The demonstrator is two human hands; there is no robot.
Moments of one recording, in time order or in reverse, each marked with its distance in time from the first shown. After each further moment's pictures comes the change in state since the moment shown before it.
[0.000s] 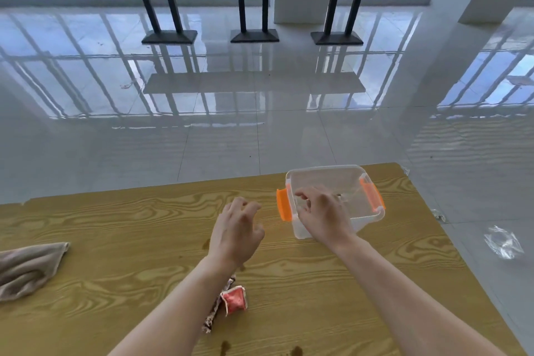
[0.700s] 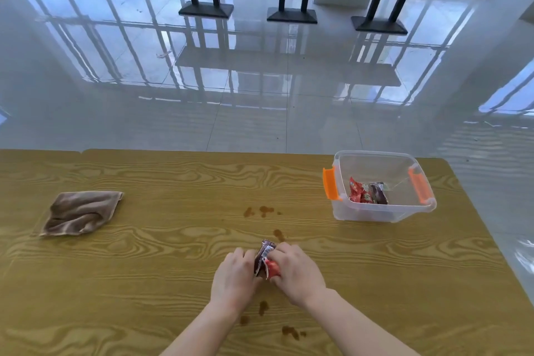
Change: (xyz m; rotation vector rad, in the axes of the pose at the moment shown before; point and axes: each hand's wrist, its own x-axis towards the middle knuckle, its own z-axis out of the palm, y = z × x) left_hand -0.142 -0.089 0.040 0.055 -0.275 -0.302; right_hand -0.116 -0.072 0.146 -0.109 -0.583 -0.134
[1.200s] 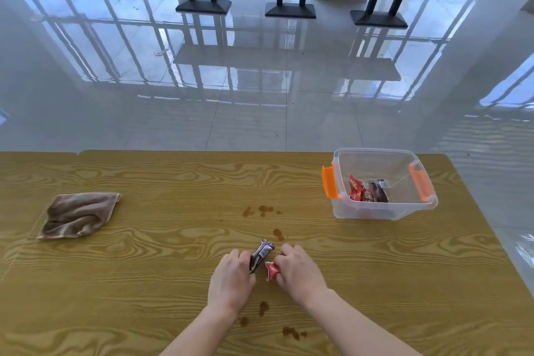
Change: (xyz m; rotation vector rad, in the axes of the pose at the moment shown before) left_hand 0.002 -0.005 0.006 -0.046 0.070 -0.047; right_hand 0.006 0.012 0.013 -0.109 -0.014 0.050
